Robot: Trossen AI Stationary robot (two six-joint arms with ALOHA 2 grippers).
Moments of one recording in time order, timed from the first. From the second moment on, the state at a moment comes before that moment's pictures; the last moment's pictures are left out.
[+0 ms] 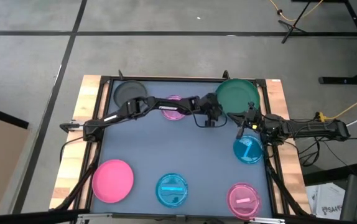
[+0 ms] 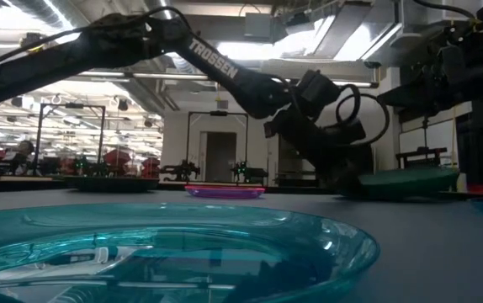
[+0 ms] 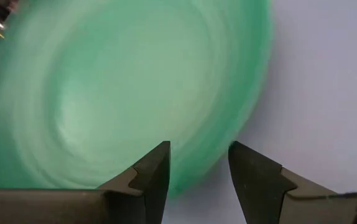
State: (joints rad) left arm 0.25 2.62 2.09 -0.07 -0.06 0.52; right arm 0.01 0.29 0.07 0.11 0.41 0.05
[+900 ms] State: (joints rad) left arm 0.23 2.61 2.09 -0.08 -0.04 0.56; right arm 0.01 0.29 0.07 0.13 0.41 0.05
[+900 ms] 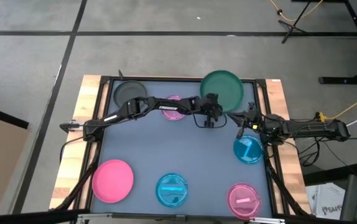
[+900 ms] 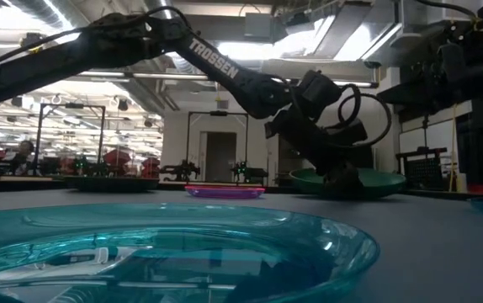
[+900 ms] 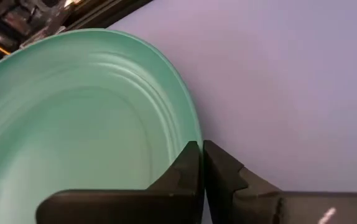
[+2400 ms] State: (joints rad) left arm -0.37 1.82 1.38 -0.51 -0.54 -0.10; right arm 0.01 0.23 0.07 0.29 0.16 0.05
